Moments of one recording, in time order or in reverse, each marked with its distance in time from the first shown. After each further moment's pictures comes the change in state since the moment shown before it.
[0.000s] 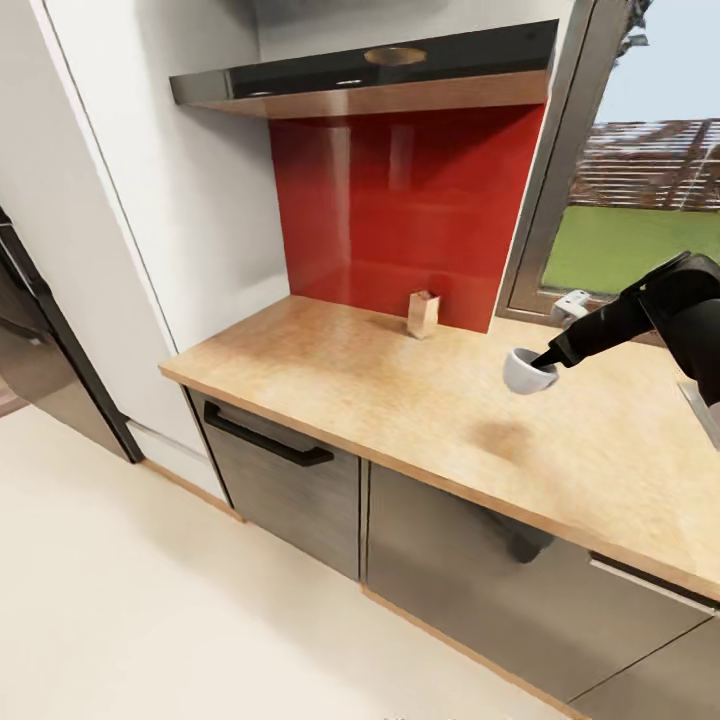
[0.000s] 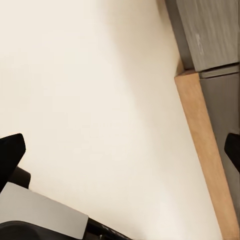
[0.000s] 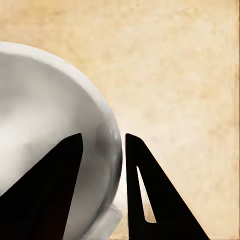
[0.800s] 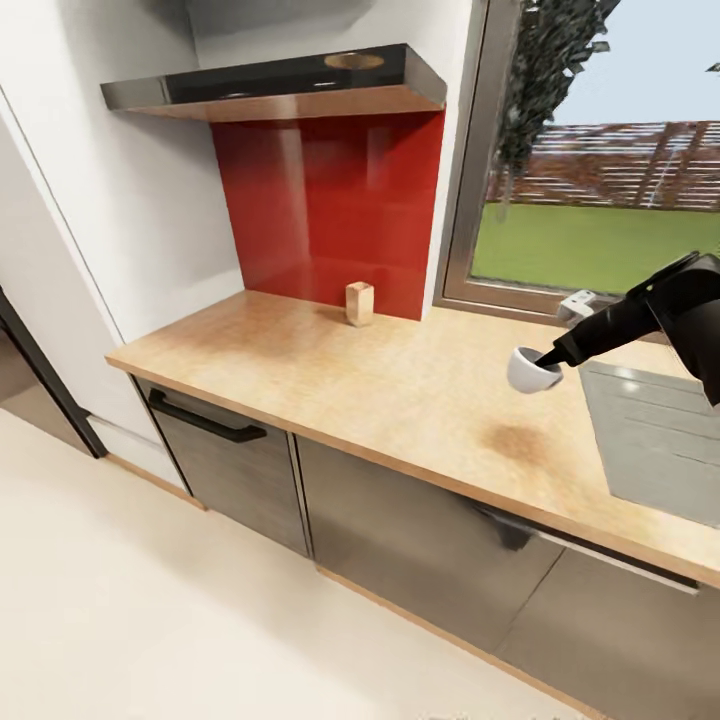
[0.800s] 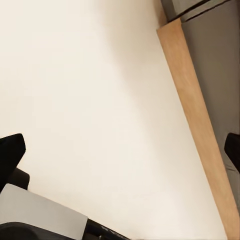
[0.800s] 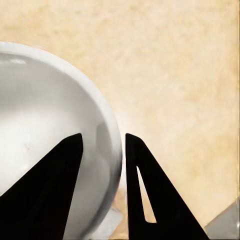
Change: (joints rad) left arm 0.000 0.000 0.000 -0.002 0.000 0.000 0.000; right arm 0.000 -0.006 -0.021 0.018 -0.001 -0.002 0.001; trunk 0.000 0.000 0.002
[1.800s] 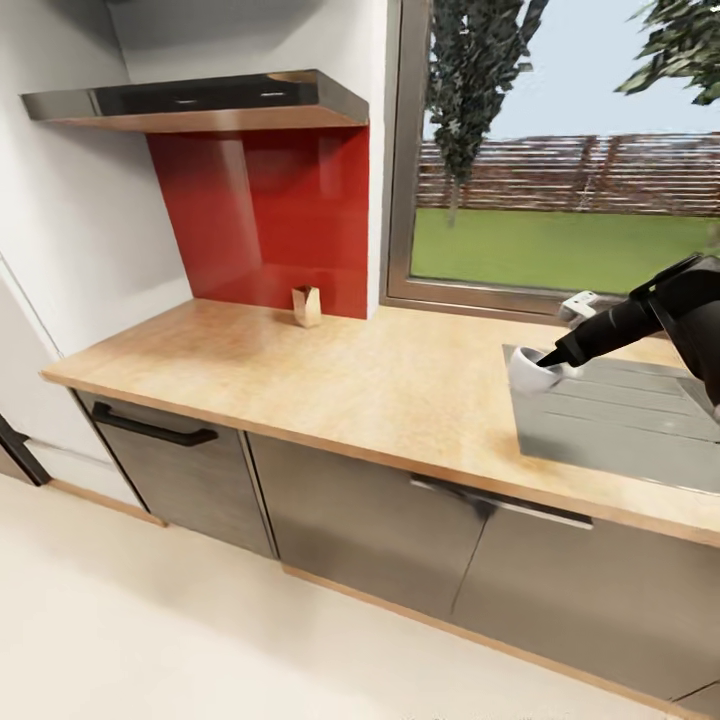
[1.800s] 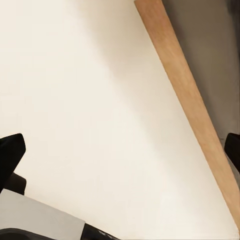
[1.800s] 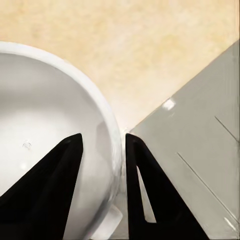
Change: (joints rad) left arm 0.000 0.000 0.001 0.004 0.000 0.000 0.000; right arm 0.001 -0.002 -0.008 0.011 -0.001 -0.002 0.001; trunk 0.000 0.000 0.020
